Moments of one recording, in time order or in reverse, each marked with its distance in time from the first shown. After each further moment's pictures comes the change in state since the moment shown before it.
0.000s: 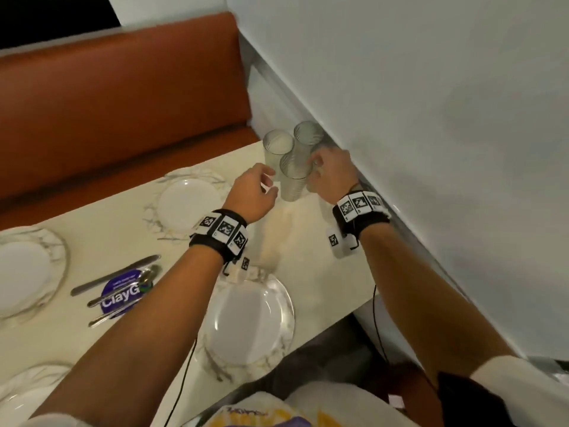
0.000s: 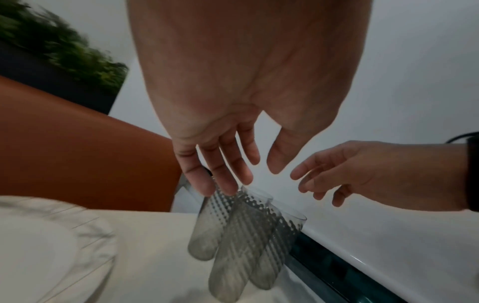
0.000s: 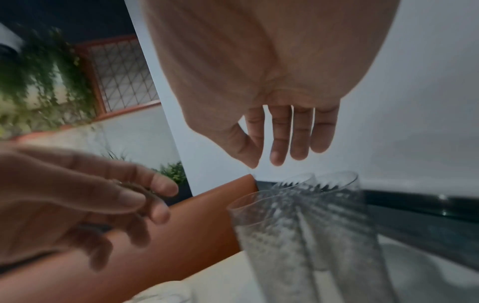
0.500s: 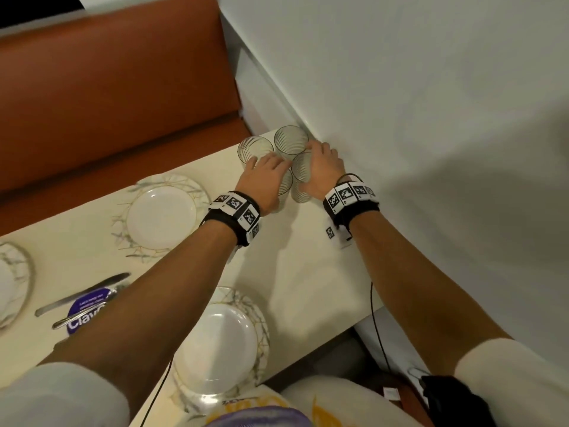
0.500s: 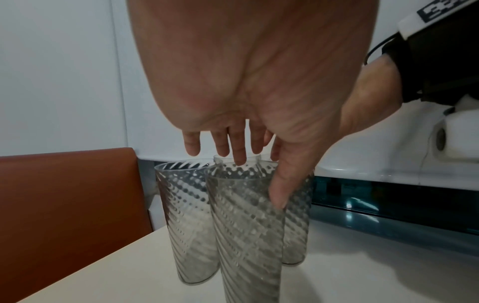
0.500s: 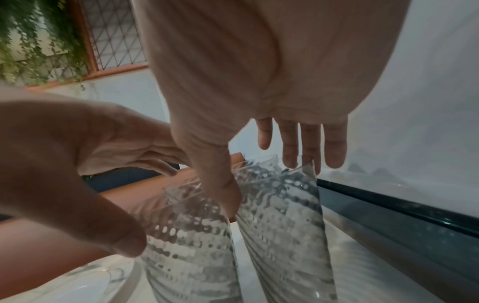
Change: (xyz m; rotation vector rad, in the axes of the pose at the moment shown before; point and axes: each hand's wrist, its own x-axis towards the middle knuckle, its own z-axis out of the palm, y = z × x) left_hand 0.109 0.030 0.065 0.732 -0.272 0.237; right_hand 0.080 0.053 0.010 -0.116 -0.294 0.096
